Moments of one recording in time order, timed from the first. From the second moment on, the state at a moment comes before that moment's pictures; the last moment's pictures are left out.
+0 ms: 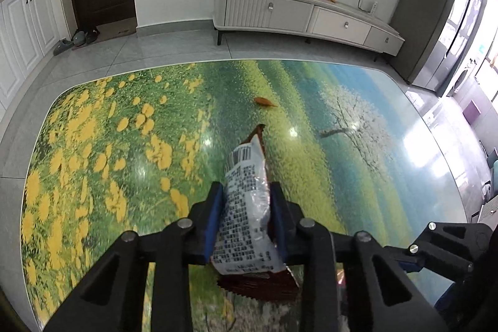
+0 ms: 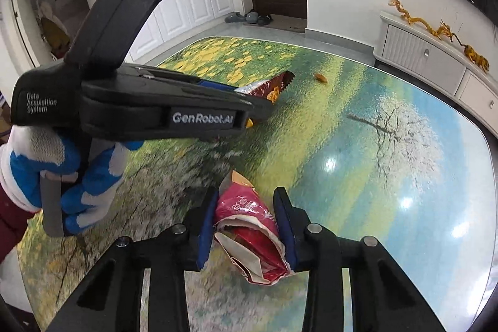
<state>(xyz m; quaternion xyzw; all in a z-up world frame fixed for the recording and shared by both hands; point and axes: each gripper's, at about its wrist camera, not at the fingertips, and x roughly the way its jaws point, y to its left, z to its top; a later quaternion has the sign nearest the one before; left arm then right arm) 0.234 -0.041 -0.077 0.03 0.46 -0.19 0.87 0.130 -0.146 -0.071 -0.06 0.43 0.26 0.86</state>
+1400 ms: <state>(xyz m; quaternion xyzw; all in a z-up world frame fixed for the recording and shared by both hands) 0.014 -0.369 -0.011 0.15 0.41 -0.40 0.80 -0.084 -0.529 -0.024 0.17 0.35 -0.09 0.91</state>
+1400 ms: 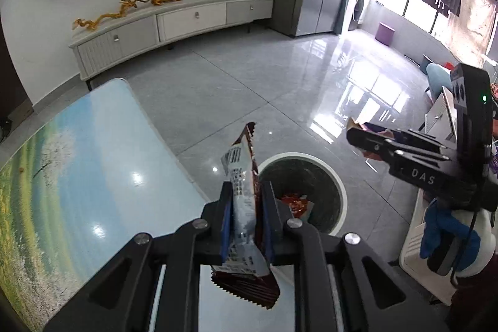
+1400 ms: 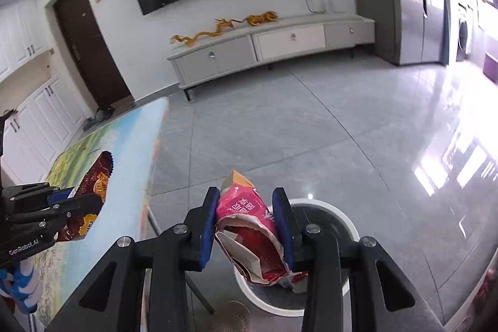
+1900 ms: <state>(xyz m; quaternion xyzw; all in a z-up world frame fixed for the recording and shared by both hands) 0.032 -0.466 -0.056 0.09 0.47 -0.45 0.75 -0.074 -0.590 -0.101 0.24 0.41 -0.14 0.87</state>
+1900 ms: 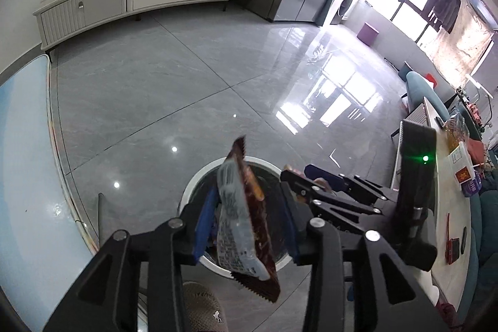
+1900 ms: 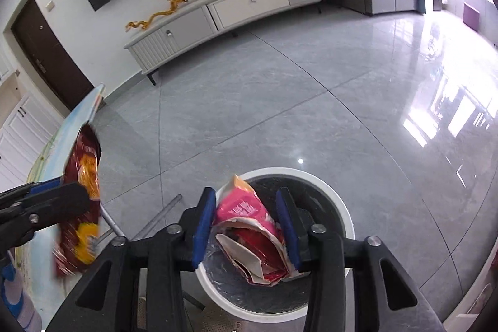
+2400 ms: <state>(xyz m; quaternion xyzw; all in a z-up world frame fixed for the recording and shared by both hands) 0.034 -0.384 -0.022 0.11 0.41 -0.39 0.82 -0.076 -0.557 -0.068 0.20 0.39 -0.16 0.88</state>
